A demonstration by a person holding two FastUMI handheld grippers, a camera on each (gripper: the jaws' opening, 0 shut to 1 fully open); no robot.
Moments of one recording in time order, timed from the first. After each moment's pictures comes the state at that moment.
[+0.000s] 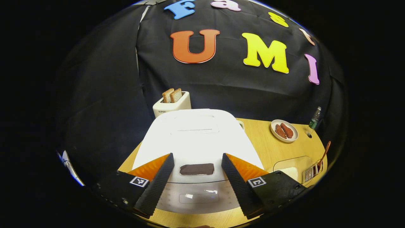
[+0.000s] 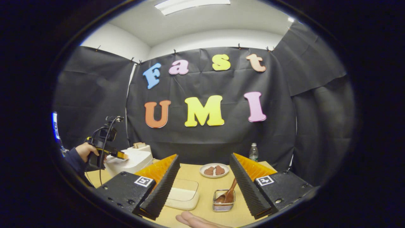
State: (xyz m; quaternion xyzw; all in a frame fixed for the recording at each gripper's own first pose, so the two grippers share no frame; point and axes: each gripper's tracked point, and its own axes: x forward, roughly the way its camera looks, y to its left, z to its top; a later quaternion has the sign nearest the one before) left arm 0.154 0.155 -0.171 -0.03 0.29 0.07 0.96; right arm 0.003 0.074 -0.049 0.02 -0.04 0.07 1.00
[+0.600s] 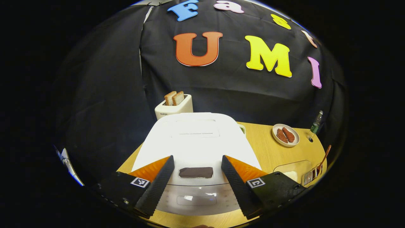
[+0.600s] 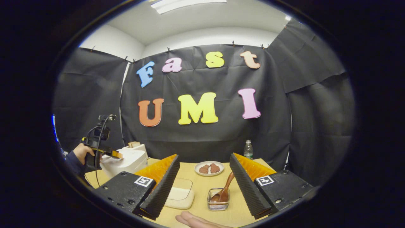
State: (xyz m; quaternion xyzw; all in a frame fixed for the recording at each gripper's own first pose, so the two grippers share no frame) left arm 0.159 0.152 -0.164 -0.04 0.27 0.08 0.96; right arm 0.011 0.055 -0.052 0.03 -0.03 0.05 1.00
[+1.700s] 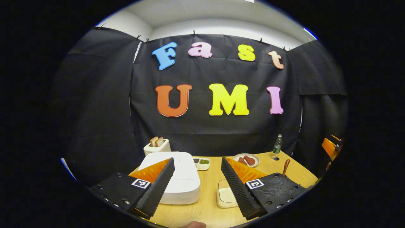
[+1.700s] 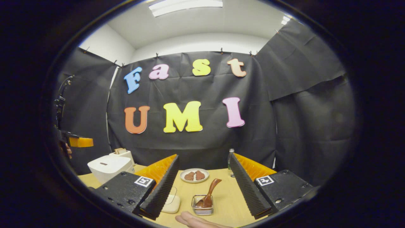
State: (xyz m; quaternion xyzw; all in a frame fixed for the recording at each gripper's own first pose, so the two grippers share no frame) left arm 0.027 0.026 0.001 0.00 0.04 0.00 1.00; right arm 0.004 0.005 -0.022 0.03 -0.07 -0.02 1.00
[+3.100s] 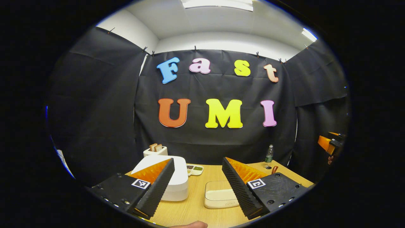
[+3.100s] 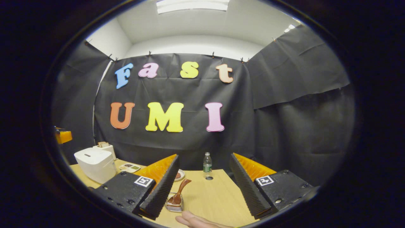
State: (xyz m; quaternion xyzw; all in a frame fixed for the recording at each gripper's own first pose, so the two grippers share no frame) left arm -0.028 0.004 -0.001 -0.02 -0.02 0.01 1.00; right arm -0.030 -0.065 -0.010 -0.01 -0.07 -0.08 0.99
